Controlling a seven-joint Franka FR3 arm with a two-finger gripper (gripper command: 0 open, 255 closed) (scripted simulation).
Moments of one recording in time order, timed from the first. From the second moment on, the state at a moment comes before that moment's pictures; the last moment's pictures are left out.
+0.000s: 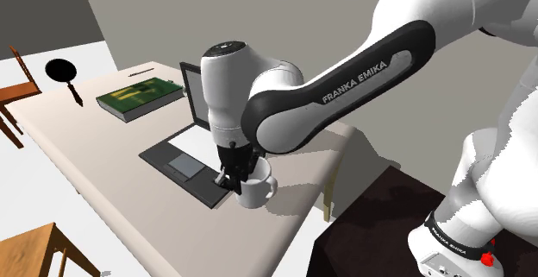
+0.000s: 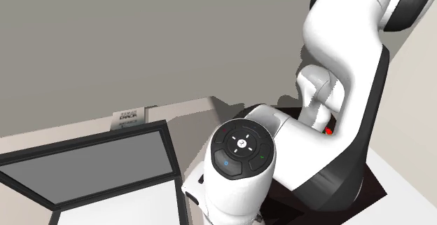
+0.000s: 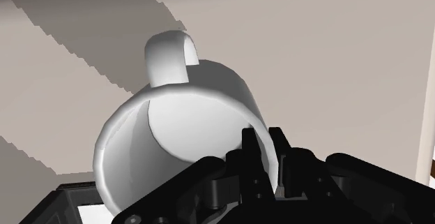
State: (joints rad) arm 0.45 0.09 0.36 -2.05 -0.06 2.15 0.64
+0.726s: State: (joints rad) arm 0.45 0.15 0.35 -2.10 -0.08 2.25 0.66
